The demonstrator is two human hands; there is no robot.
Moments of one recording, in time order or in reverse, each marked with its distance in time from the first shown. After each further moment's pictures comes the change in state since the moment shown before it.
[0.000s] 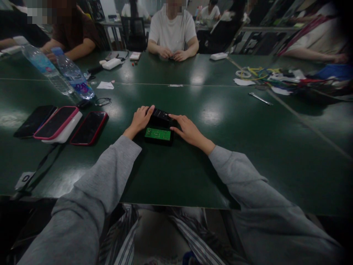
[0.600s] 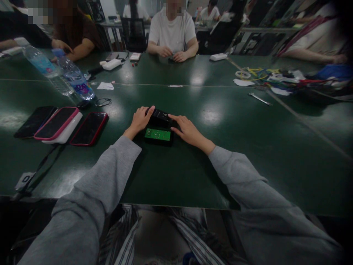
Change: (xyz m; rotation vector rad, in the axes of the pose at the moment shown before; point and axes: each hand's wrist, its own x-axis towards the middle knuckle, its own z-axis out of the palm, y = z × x) left_hand -0.001 0.002 -0.002 0.019 -0.007 -0.030; right_hand 0.000 0.003 0.002 -0.004 -0.016 -0.016
